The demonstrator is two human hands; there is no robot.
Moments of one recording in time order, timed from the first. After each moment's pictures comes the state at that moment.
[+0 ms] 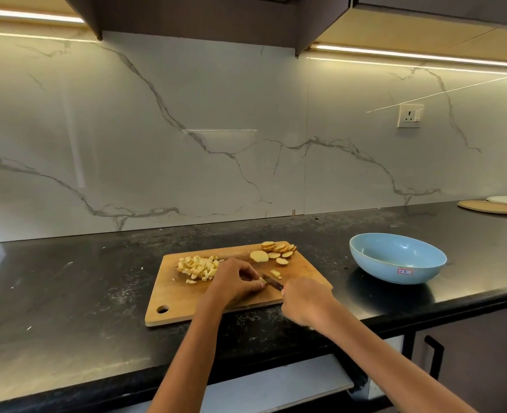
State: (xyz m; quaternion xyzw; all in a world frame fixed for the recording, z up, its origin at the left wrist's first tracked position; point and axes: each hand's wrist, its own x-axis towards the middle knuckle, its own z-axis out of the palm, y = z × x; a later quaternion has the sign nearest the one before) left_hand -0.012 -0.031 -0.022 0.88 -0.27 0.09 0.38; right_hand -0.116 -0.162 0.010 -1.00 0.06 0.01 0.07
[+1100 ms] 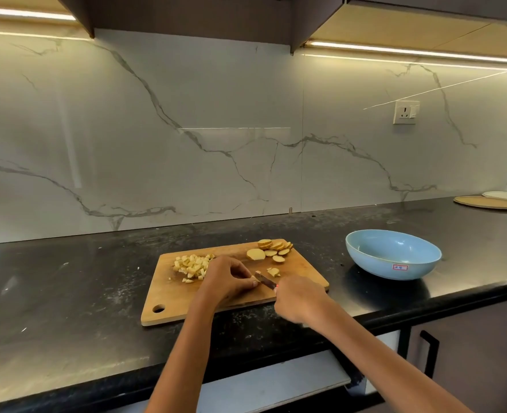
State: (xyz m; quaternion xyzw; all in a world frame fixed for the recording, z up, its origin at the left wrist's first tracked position) left_hand -0.017 -0.025 -0.017 0.88 -0.24 0.07 0.40; right_hand -0.116 -0.159 0.010 -0.99 0.06 0.02 0.11
